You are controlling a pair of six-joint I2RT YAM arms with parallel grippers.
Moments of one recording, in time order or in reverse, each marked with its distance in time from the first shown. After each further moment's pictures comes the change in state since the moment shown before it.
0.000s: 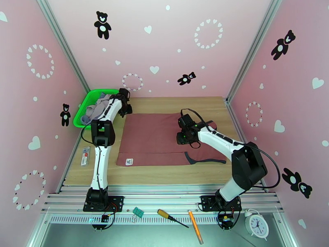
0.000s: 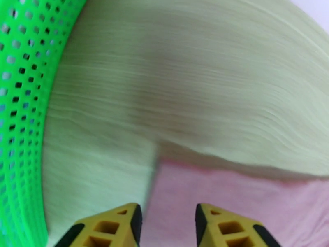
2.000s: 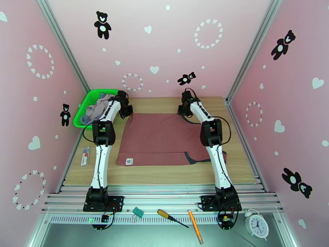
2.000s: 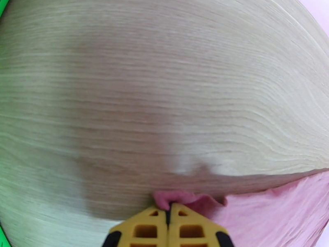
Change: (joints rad) left arm 0.019 0.081 0.072 0.015 0.256 0.023; right arm -0.290 1.027 1.291 -0.180 -0.068 -0.057
